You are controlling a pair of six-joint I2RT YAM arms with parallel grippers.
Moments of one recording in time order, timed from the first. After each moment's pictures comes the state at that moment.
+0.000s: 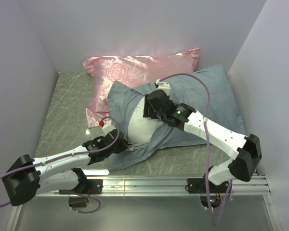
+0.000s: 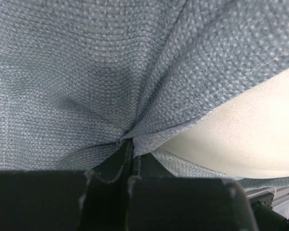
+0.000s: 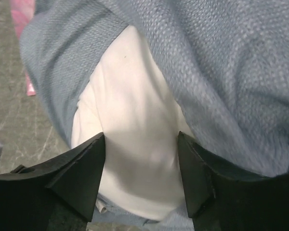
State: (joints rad) left arm -0.91 1.07 0.49 -0.20 -0.34 -1.19; right arm 0.85 1.46 1.33 -0.58 0.40 0.66
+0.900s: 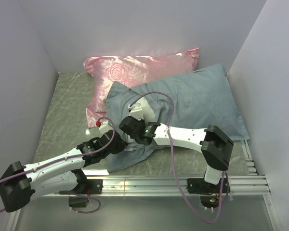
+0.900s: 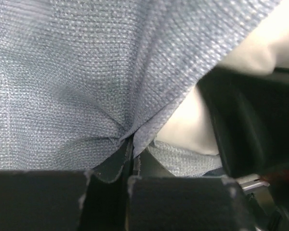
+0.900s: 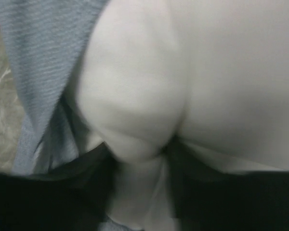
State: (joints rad) left arm -0.91 0.96 0.48 -0.28 -0.33 -1.19; right arm 1.13 1.74 1.26 -0.45 0.61 0.66
